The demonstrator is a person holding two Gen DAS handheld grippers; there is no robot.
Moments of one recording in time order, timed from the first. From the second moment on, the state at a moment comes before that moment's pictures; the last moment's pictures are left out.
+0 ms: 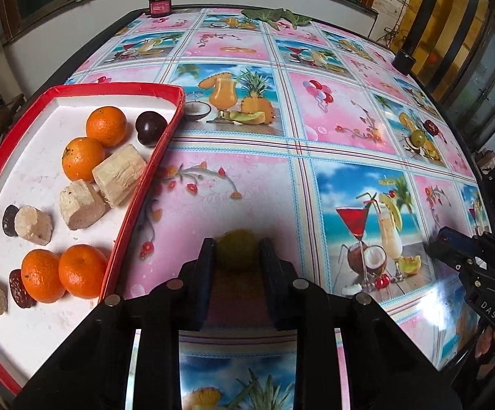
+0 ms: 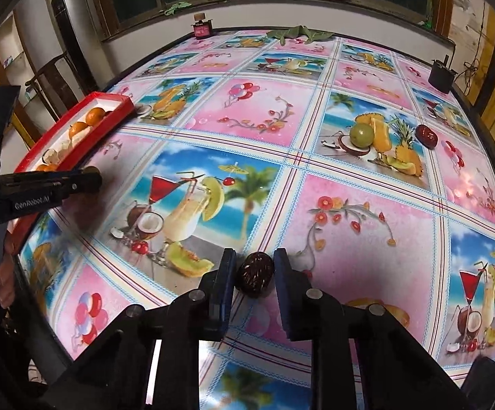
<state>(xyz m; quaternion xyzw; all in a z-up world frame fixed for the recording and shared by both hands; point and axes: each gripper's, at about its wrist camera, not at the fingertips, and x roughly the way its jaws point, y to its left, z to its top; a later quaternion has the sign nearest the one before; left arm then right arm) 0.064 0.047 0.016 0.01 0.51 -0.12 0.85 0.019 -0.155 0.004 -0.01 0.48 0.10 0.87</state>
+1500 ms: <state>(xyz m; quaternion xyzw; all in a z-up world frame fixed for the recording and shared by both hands) 0.031 0.122 0.067 -0.02 0.46 -0.08 0.88 0.017 -0.039 0.056 -0.06 0.43 0.23 0.87</state>
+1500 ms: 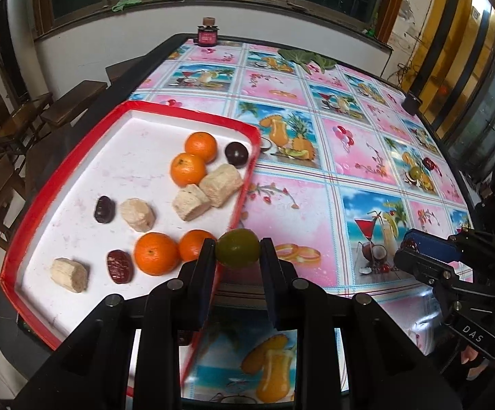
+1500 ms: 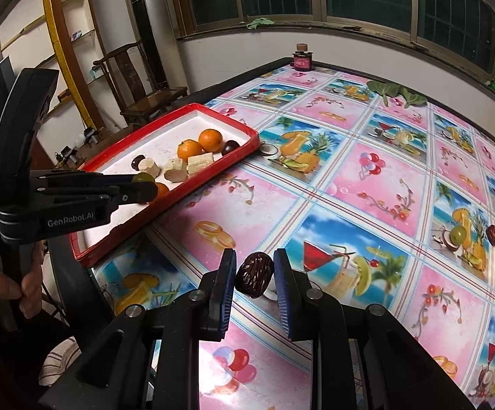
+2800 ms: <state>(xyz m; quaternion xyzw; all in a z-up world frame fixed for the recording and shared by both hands) 0.014 0.241 0.040 -0.09 0.48 0.00 0.87 0.032 0.112 0.050 -0.07 0.42 0.41 0.81</state>
